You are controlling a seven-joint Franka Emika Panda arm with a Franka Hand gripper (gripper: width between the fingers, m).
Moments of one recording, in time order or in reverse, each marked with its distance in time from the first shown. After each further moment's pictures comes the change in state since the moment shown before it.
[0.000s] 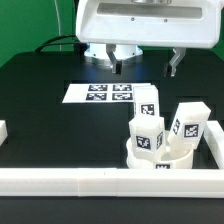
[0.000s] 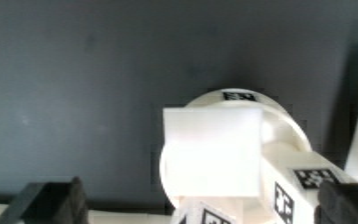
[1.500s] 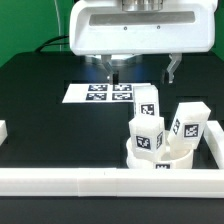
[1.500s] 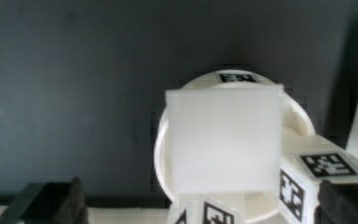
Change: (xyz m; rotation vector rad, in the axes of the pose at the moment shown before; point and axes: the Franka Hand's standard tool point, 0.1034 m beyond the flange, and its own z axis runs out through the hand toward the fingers) arm 0.006 0.005 0.020 0.033 0.033 -0.005
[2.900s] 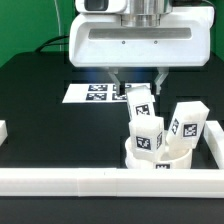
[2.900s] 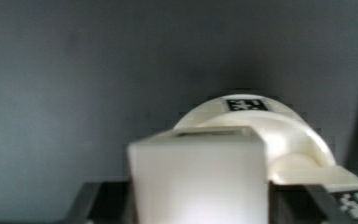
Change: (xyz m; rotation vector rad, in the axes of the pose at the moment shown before) arm -0.006 0.002 0.015 -0.015 -0.023 -0.001
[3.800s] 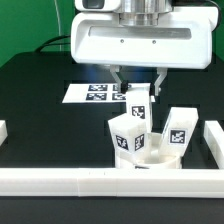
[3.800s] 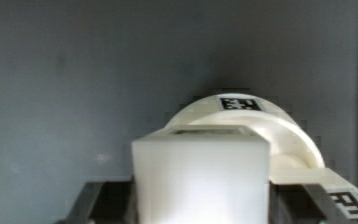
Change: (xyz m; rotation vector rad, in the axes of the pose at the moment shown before) arm 0.002 -0.001 -0.001 0.002 0.010 0.312
